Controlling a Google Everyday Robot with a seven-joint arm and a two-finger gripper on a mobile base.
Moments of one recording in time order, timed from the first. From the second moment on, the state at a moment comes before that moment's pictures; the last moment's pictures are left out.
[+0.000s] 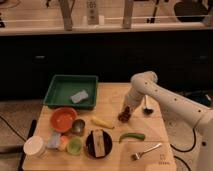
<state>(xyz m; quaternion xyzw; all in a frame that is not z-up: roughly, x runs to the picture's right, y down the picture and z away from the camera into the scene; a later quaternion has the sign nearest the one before) 0.143 0.133 0.852 -0.26 -0.24 -0.38 0.85</state>
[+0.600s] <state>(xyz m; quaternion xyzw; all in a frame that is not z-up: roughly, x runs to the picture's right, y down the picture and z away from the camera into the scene) 0.144 0.133 0.852 -0.26 -0.24 -0.38 0.85</state>
